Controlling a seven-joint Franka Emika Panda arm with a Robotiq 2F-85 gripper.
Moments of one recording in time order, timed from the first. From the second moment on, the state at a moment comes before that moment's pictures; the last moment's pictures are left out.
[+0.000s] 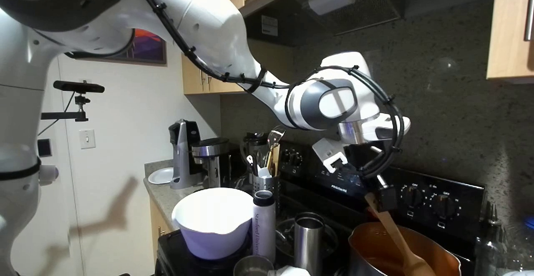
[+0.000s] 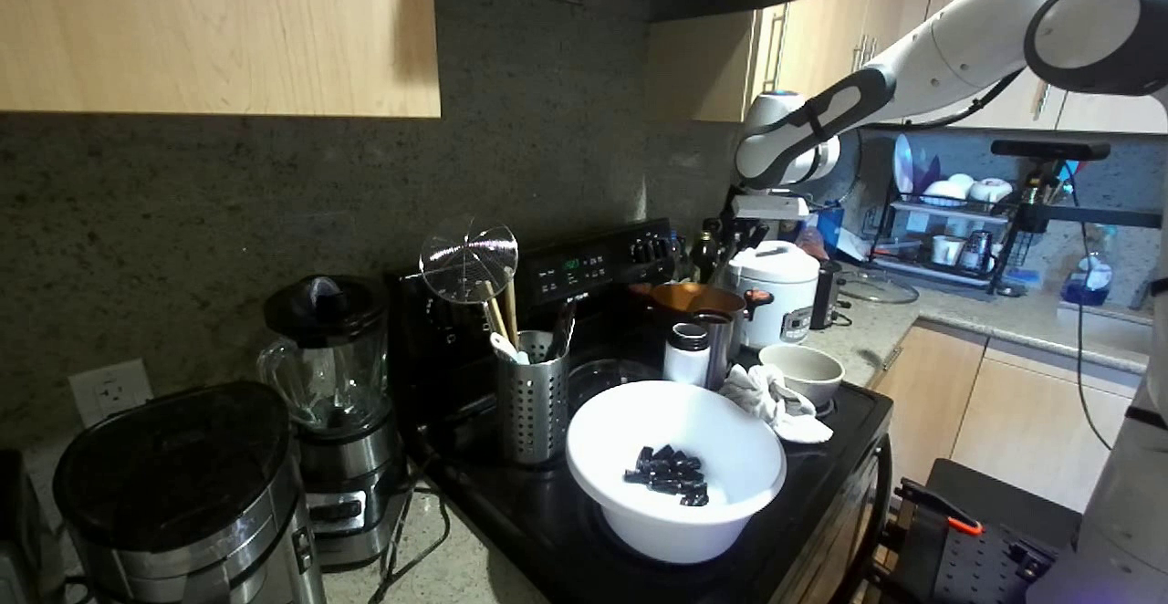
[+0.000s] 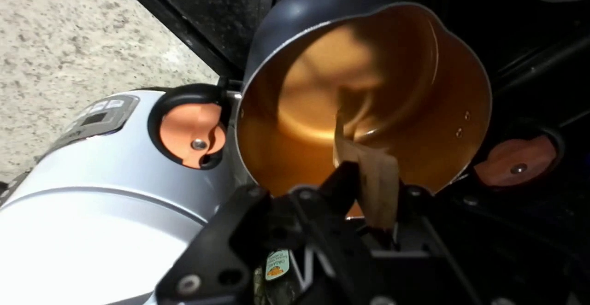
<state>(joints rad) -0.17 0.21 -0.23 -1.94 -0.05 2.47 0.35</state>
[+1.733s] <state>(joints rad) -0.15 0.22 -0.21 -1.95 0.05 2.51 0.36</state>
